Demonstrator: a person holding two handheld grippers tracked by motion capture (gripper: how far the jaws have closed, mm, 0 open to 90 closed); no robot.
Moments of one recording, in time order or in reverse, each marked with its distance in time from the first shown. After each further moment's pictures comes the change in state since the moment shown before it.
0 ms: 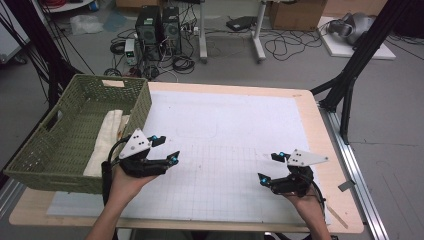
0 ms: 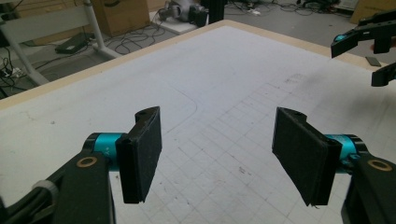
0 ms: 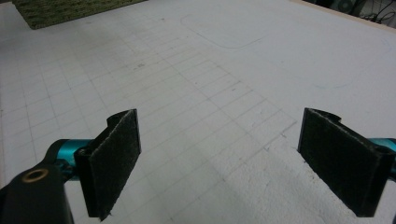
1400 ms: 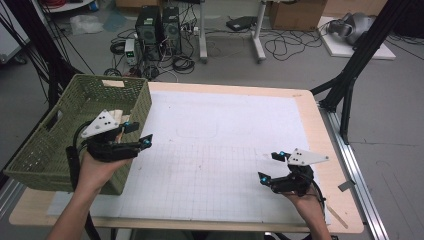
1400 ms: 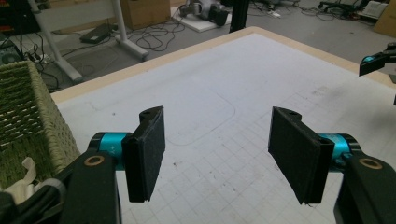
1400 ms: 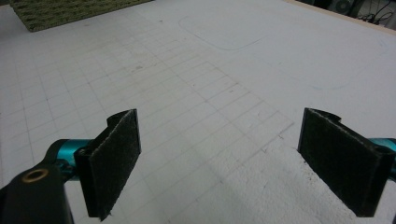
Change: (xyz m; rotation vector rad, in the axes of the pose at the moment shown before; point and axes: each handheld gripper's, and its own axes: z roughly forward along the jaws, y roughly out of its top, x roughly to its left) left arm 0.048 0.029 -0.047 0.018 0.067 -0.061; right arm -0.001 0.001 0.000 -0.008 -0.003 0.004
